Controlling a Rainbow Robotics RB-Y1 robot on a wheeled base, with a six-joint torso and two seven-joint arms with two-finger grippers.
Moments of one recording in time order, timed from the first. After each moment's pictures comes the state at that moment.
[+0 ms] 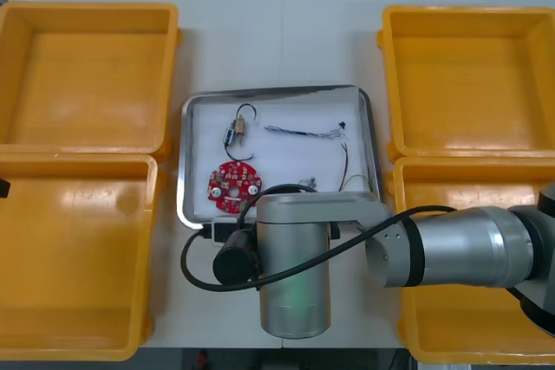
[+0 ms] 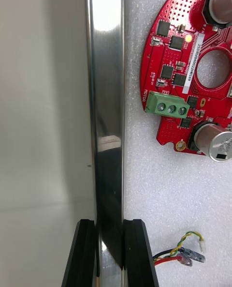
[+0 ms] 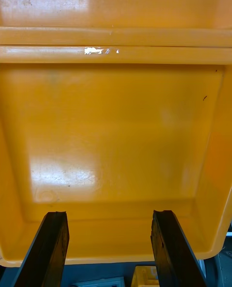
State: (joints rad) right arm -0.93 -0.42 1.30 -1.90 -0.28 1.60 1.56; left arm -0.11 0.97 0.39 -2.21 1.10 1.91 -1.16
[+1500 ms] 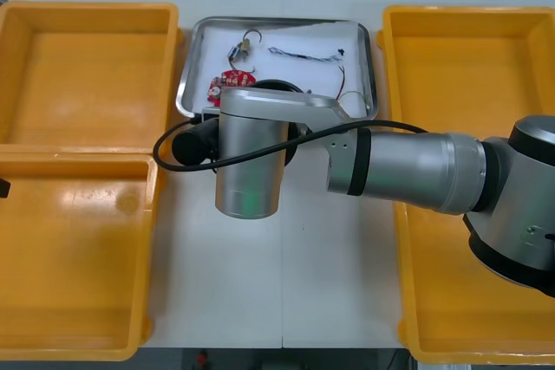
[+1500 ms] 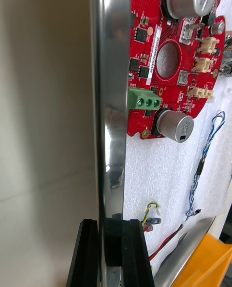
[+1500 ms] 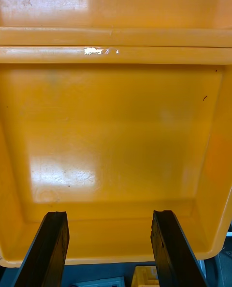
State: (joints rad) right arm -1.16 -0.30 1.17 -1.51 -0.18 1.53 1.63; left arm -0.11 0.97 0.39 -2.21 1.10 1.91 -1.16
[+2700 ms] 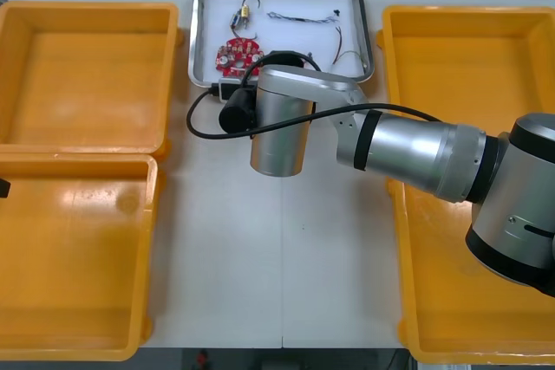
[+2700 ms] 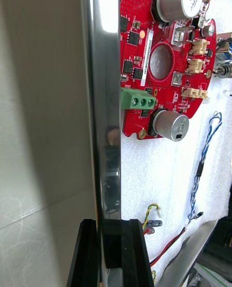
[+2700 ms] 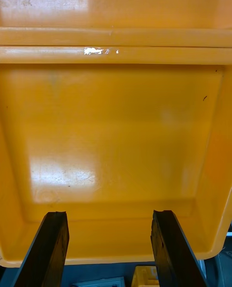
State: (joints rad) right arm -1.17 -0.29 1.14 -1.19 -0.05 1.13 1.69; left arm -0.11 0.97 0.39 -2.21 1.10 1.91 -1.16
